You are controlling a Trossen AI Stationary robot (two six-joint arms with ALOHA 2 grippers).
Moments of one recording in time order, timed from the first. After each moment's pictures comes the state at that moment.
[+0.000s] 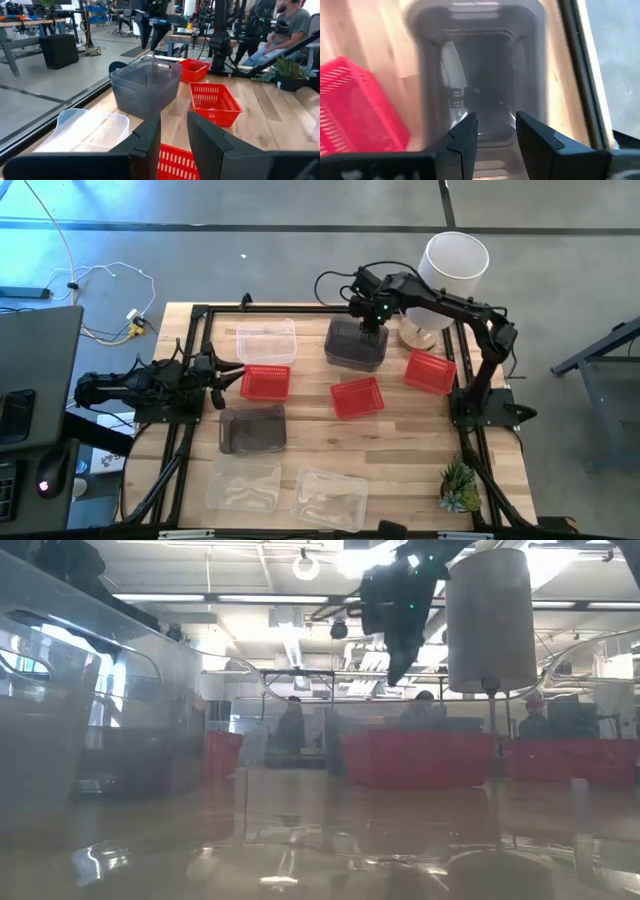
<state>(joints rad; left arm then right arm) 0.09 0.01 0.17 -0.29 -0.34 -0.08 -0.53 1.78 1.63 -1.08 -0.05 -0.29</state>
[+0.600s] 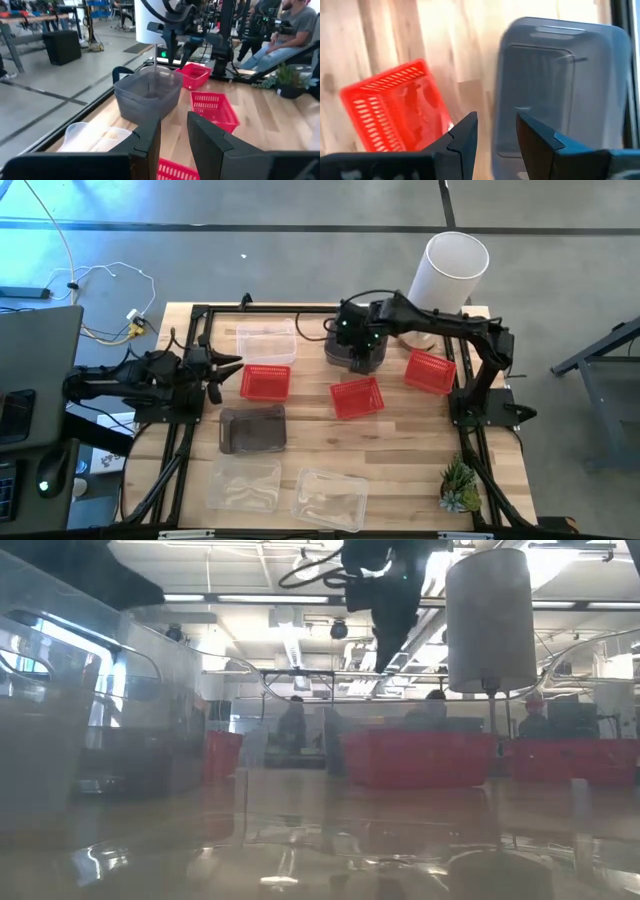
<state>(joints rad) 0.09 0.22 0.39 -0.33 -0.35 -0.11 -0.28 1.77 1.63 -1.09 0.01 -0.16</state>
